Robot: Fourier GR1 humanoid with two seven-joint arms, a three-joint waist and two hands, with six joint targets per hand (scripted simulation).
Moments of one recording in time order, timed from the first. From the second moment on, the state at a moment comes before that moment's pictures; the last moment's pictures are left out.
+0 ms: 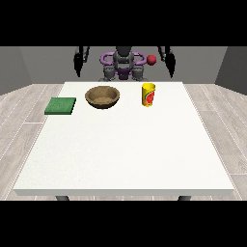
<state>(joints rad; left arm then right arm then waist) 0.01 0.11 0.00 -1.53 0.00 0.02 -0.04 -0.02 -0.11 -0.02 -1.58 0.02 0.01 -0.01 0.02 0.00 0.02</state>
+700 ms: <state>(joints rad) 0.05 0.03 -0.06 -1.79 0.11 0.08 0.34 0.07 -0.07 -0.03 -1.80 -0.09 -0.03 0.36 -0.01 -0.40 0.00</state>
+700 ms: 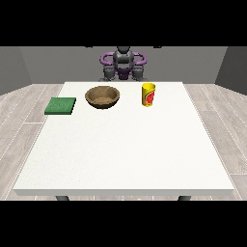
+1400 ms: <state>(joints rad) -0.13 0.03 -0.06 -1.76 0.02 0.14 0.12 -0.05 -0.06 -0.06 -1.88 -0.12 -0.03 0.22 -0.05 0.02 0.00</state>
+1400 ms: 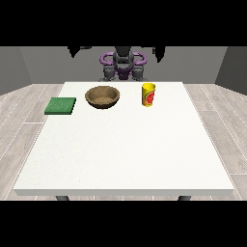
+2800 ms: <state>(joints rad) -0.35 0.06 0.14 -0.87 0.02 0.06 -0.56 -0.16 -0.24 -0.28 -1.53 -0.29 0.21 -0.05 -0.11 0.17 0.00</state>
